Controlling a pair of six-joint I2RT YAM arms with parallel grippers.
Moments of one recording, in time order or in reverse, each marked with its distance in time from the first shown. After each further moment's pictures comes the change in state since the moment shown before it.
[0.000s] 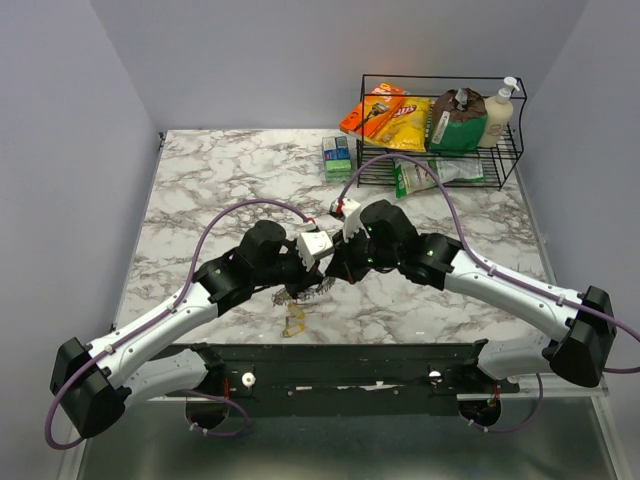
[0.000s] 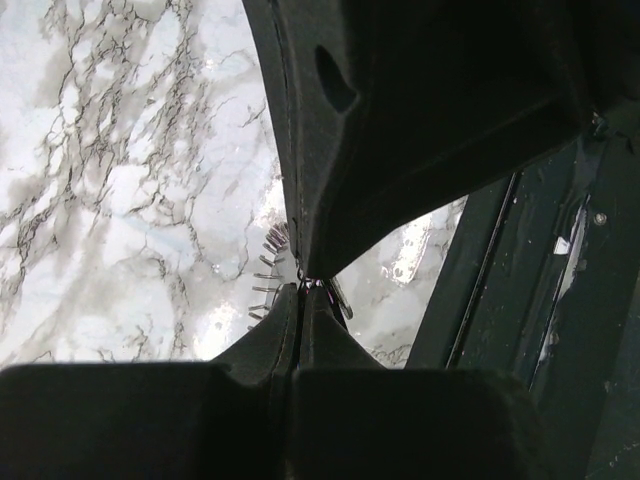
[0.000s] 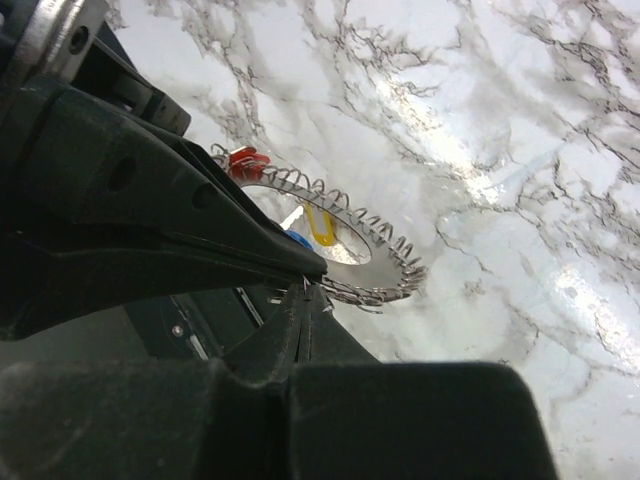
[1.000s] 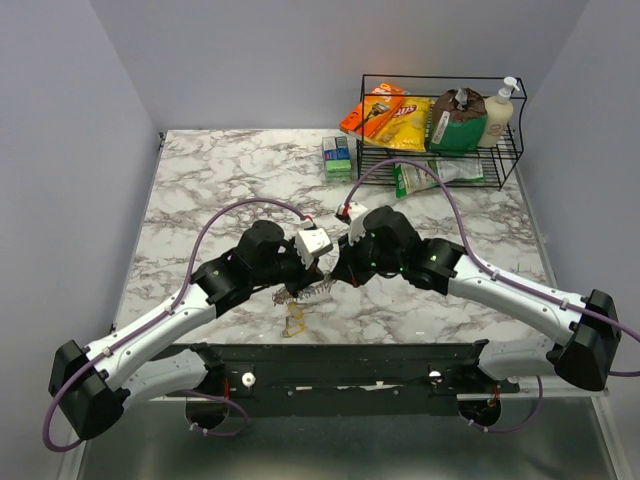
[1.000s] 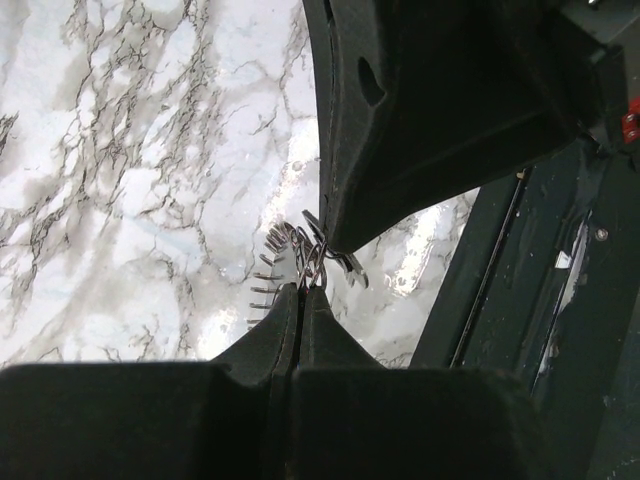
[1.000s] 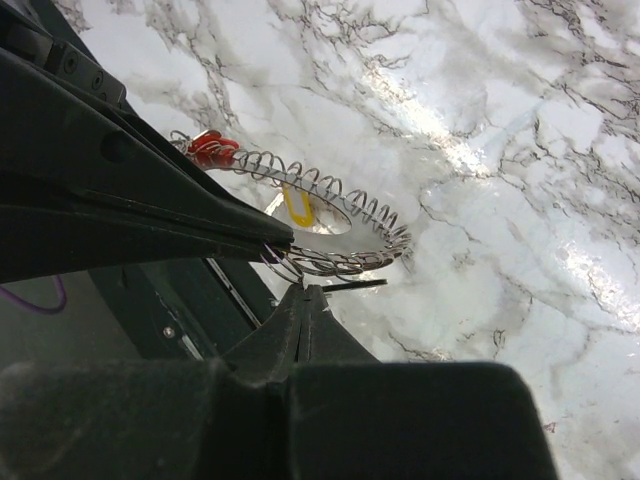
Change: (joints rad) left arm 0.000 -0.015 0.000 0.013 -0.026 -0.025; right arm 0.002 -0.033 -0.051 -0.013 0.064 0.053
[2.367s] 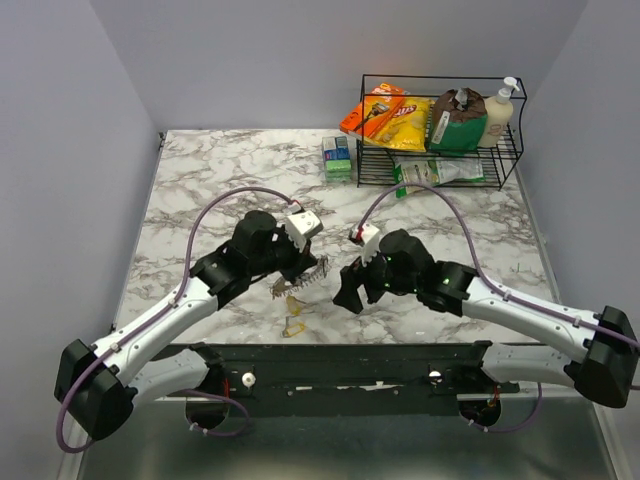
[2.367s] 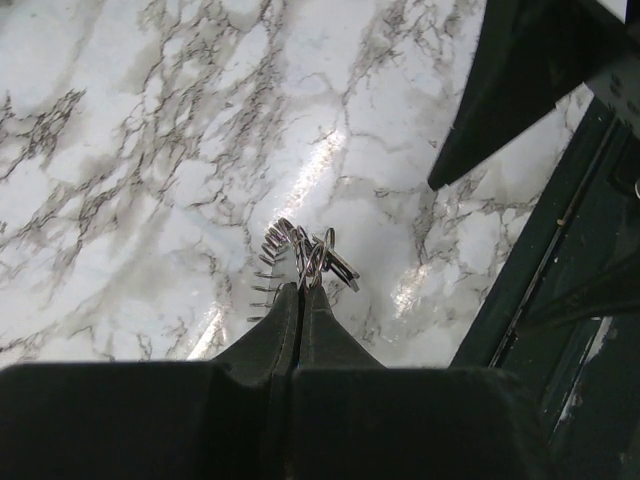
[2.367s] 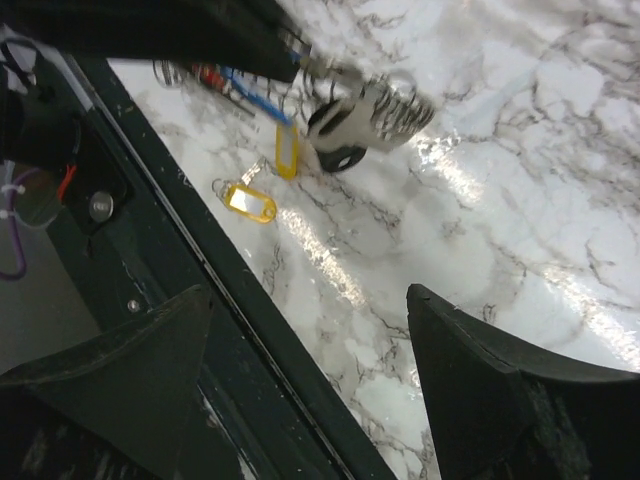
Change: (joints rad) left arm 0.096 0.037 0.000 0.060 -0.026 -0.062; right arm 0.013 -0.161 -0.242 0.132 -0.016 -0.040
